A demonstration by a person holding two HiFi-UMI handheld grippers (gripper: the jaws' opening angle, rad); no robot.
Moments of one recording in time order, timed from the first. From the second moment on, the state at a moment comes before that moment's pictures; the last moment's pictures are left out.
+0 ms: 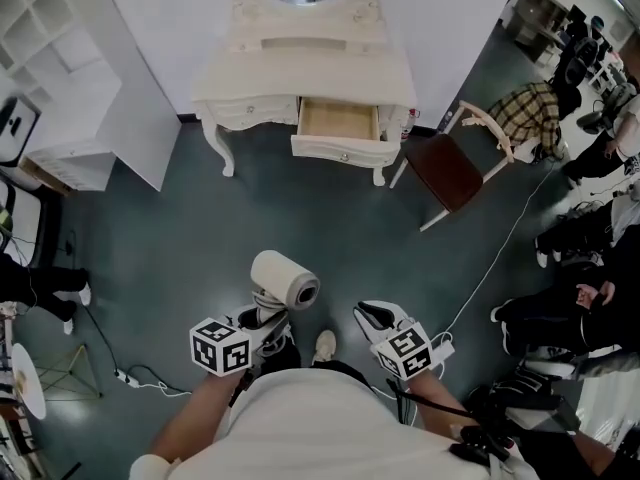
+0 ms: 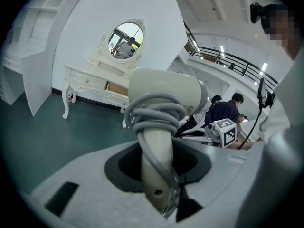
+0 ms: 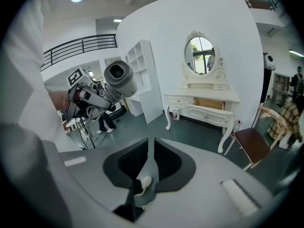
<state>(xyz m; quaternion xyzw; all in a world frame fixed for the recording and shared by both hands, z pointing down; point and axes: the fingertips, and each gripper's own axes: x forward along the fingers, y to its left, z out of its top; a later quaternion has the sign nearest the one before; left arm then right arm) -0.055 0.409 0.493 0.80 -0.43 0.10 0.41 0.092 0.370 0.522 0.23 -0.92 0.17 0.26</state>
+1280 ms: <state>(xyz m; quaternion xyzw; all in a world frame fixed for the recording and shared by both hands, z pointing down) -0.199 0.016 0.525 0.84 -0.34 0.15 0.39 -0.036 0.027 0.494 0.34 -0.89 0.15 0.28</state>
